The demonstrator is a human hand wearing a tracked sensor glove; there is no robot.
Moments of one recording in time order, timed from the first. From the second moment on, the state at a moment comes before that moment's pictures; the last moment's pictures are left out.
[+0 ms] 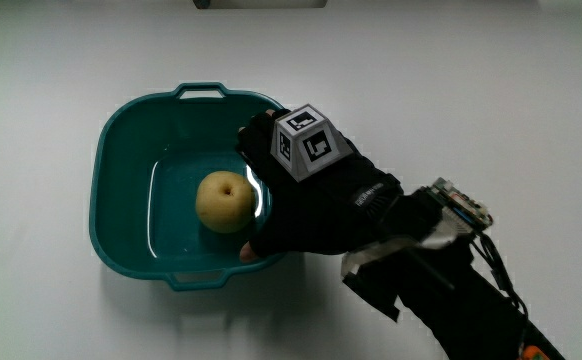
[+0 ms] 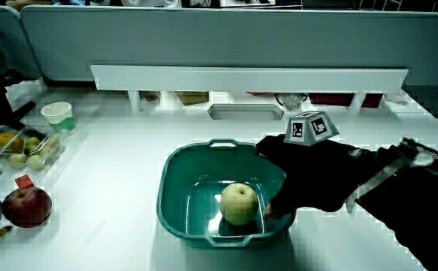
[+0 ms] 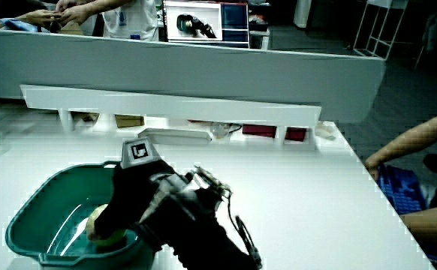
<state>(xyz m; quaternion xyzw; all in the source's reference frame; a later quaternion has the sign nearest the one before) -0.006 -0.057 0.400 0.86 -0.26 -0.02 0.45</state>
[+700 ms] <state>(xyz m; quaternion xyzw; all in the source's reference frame) -0.044 -0.060 0.456 0.84 -0.26 -0.04 0.49</state>
